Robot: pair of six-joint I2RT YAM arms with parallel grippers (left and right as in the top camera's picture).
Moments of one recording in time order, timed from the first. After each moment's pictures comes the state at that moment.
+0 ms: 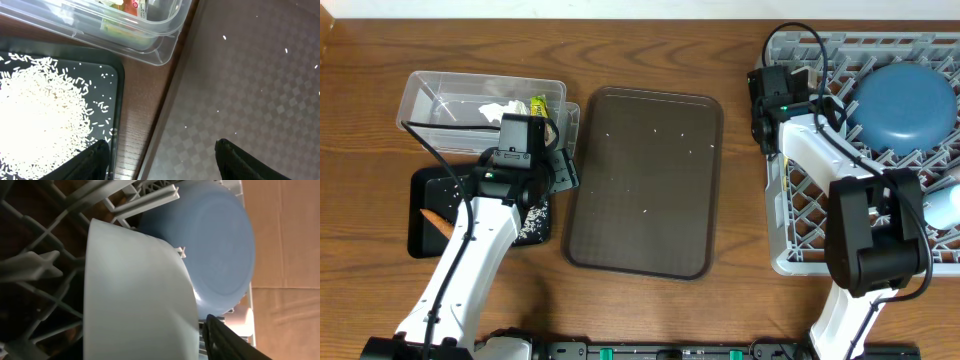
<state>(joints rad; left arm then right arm) -0.13 1.36 0.95 -0.66 0.02 -0.40 0.21 1.99 1.33 -0.49 0.99 -0.05</state>
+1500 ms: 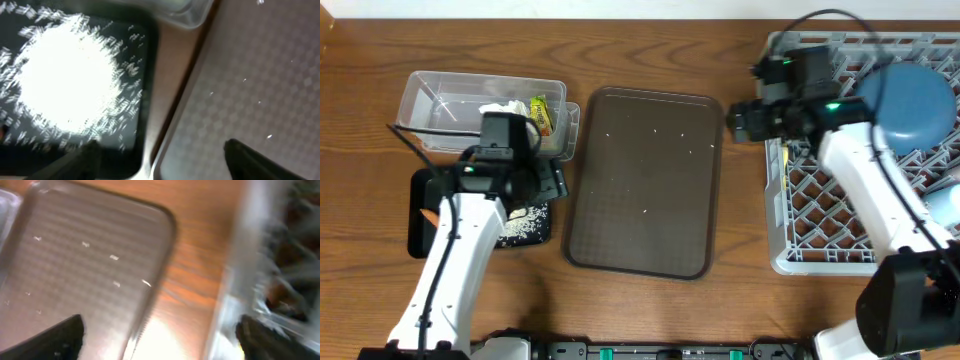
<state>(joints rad) -0.03 1.35 1.02 -0.91 0.06 -0.34 0.12 1.70 1.38 -0.72 -0.22 0.04</state>
